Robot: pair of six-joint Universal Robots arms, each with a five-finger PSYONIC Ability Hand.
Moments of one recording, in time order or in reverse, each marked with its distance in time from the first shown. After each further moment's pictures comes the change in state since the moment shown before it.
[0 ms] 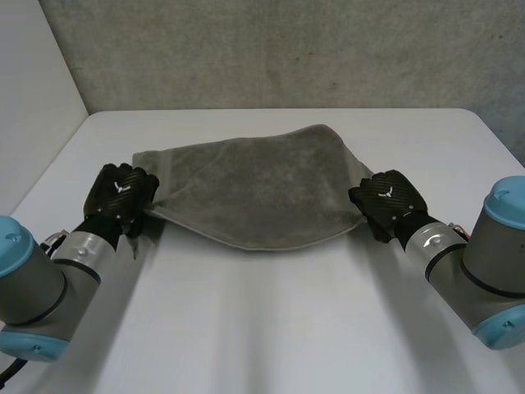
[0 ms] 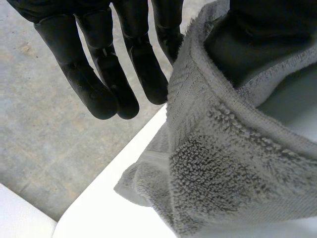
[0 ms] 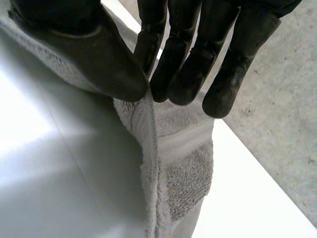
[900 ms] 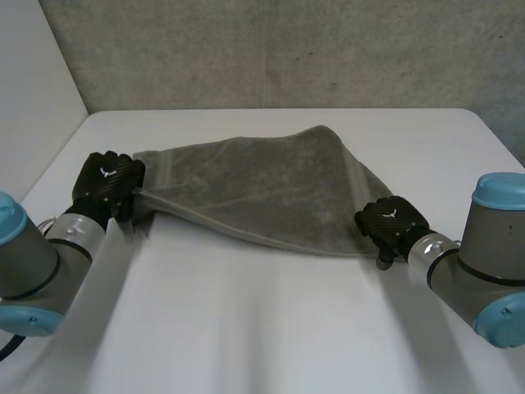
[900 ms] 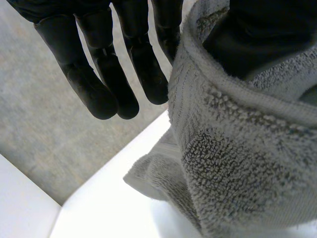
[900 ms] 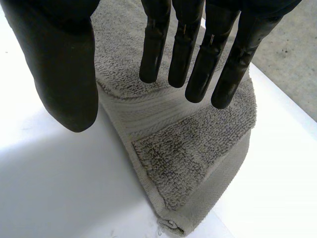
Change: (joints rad) left arm 0.037 -0.052 0.133 -0.097 -0.019 -0.083; right arm -0.009 0.079 -0.084 0.226 0.059 0.011; left_hand 0.000 0.000 0.000 0.000 0.000; right_hand -0.567 -0.545 -0.587 -0.591 -0.629
